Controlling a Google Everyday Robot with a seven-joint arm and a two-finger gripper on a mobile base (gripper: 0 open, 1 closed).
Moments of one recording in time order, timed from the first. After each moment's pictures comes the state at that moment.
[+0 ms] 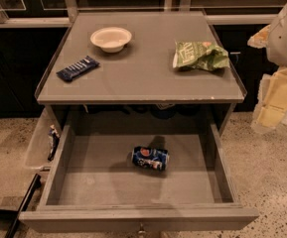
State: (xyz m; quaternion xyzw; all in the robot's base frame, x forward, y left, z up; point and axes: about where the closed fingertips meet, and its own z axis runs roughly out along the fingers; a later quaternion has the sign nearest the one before) arm 0.438 -0.217 0.976 -0.60 0.78 -0.03 0.16
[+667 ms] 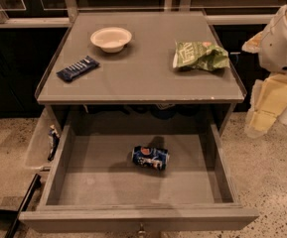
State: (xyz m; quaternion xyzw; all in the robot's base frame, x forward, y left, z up) arm 0.440 -0.210 0.966 -0.60 0.78 -0.03 0.16
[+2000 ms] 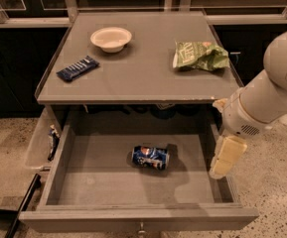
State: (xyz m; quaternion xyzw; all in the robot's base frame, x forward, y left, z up) arm 0.447 -0.187 0.810 -0.60 0.78 0.05 0.17
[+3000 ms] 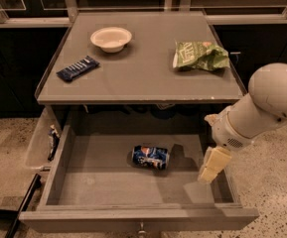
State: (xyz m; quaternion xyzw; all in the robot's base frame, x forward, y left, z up) arm 0.460 -0.183 0.745 -0.57 0.80 0.09 0.18
